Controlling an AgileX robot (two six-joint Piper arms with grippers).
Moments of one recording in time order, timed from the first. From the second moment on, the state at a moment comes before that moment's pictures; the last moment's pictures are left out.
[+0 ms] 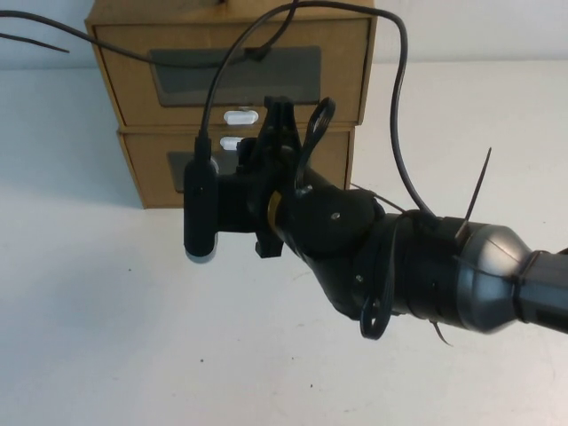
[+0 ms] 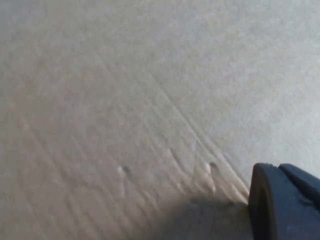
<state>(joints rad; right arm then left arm) 0.94 1.84 -1.36 -1.65 0.47 0.59 -0.21 2.16 -2.53 -0.52 1.24 0.32</state>
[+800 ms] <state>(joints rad) 0.92 1.91 -1.45 -1.65 0.49 0.61 -0.21 2.18 -2.53 -0.62 1.24 0.20</state>
